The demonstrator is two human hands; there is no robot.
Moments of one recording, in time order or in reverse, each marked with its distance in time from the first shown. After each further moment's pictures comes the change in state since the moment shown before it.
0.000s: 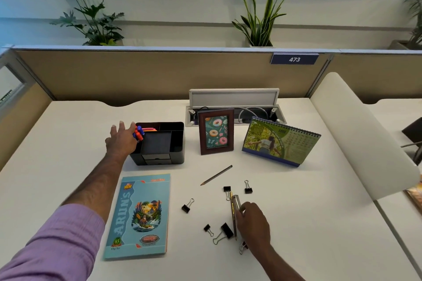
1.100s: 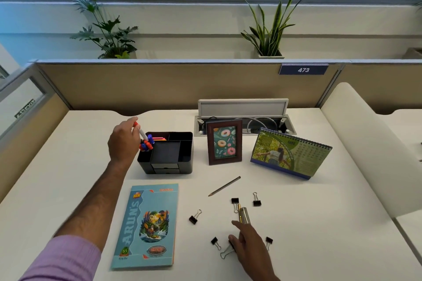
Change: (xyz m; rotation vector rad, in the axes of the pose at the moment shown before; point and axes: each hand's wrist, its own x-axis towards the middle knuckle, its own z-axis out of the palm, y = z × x) left_hand -0.018 -0.002 -0.036 -0.496 0.663 0.128; right_hand -0.026 0.012 0.022 0.272 -0.084 -0.334
